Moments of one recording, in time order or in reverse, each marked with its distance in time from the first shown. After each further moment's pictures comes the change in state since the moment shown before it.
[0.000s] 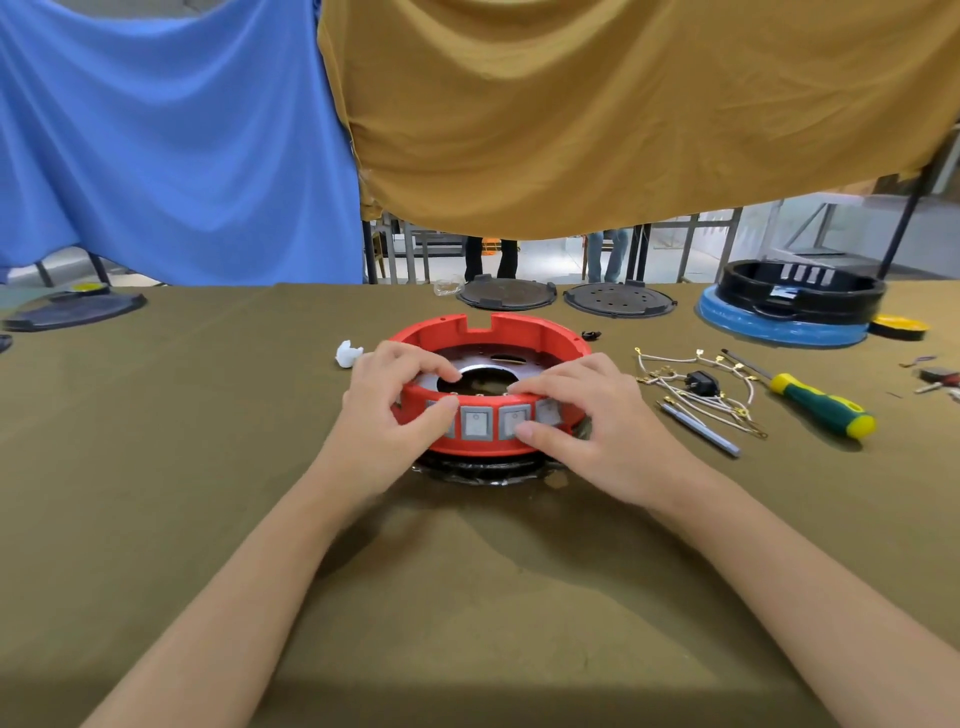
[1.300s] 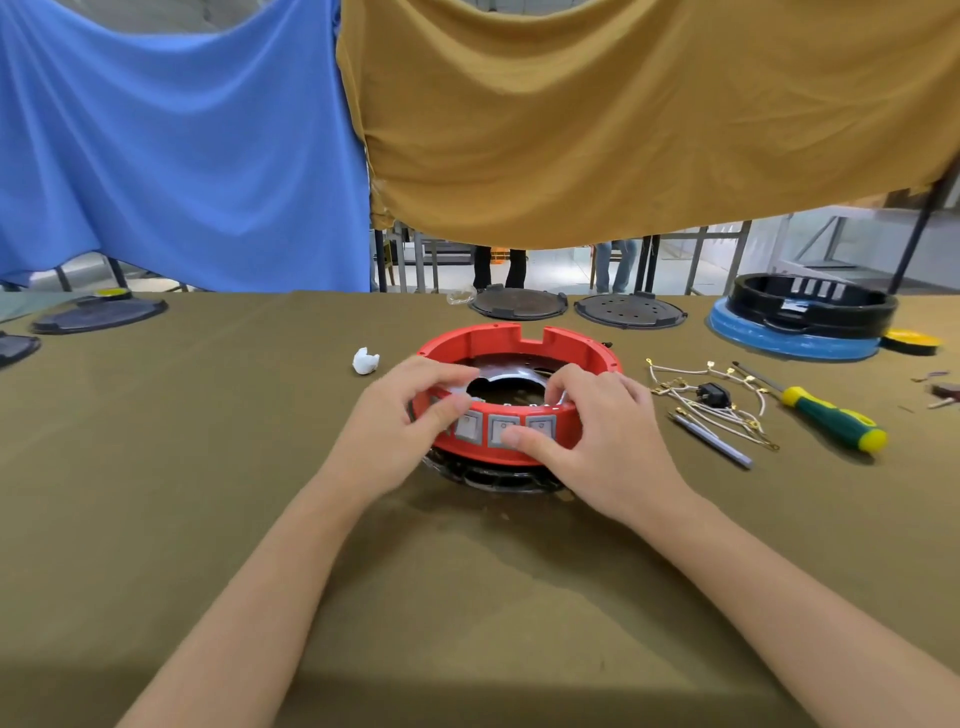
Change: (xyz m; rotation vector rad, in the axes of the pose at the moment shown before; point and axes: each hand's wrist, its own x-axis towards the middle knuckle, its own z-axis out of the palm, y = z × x) left_hand 0.005 -0.005 -0.008 -0.040 -0.051 0.043; right_hand 0.001 -0.018 0.017 -0.129 0.214 0.080
